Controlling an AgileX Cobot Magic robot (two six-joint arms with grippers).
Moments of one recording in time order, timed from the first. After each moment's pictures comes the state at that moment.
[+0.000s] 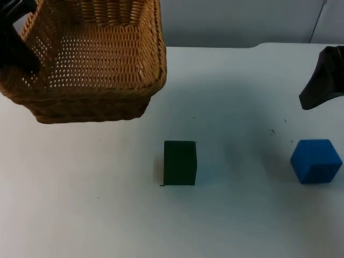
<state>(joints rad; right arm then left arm) 0.19 1.54 -0.94 0.31 0.67 -0.25 0.05 1.67 -0.98 -0.96 0.65 0.59</state>
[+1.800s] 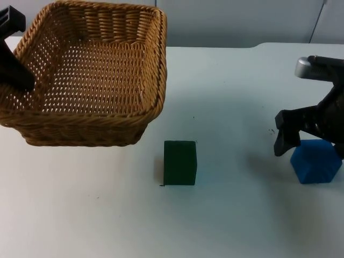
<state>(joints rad) 0.24 1.91 -0.94 0.09 0.39 0.14 0.07 1.63 -0.91 -0.96 0.71 0.65</state>
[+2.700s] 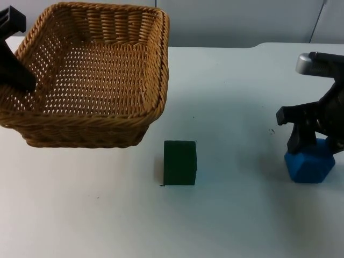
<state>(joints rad) 0.24 1.88 -0.96 0.08 0.43 0.15 0.07 1.63 -0.91 -0.96 0.72 0.66</state>
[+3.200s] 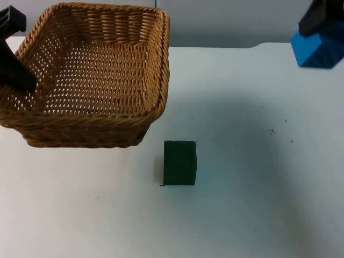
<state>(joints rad) 0.29 1.57 -1.21 0.09 0.64 0.06 0.07 1.63 -0.91 -0.96 0.73 0.65</state>
